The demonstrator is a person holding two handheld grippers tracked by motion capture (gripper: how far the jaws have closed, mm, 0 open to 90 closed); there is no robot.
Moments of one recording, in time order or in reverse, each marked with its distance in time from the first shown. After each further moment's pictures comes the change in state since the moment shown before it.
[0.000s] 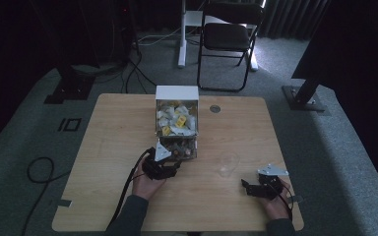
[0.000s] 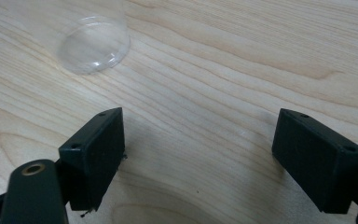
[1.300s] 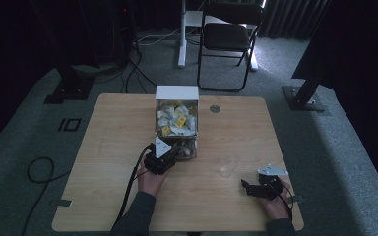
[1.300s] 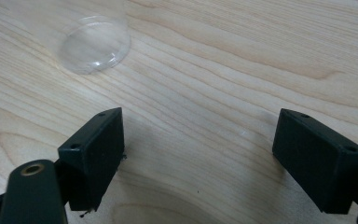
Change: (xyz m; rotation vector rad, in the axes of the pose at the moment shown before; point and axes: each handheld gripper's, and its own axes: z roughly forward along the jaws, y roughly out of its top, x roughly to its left) left arm -0.001 0.013 0.001 -0.089 0.084 -0.054; right arm 0.000 0.000 0.000 0.001 0.001 -0.001
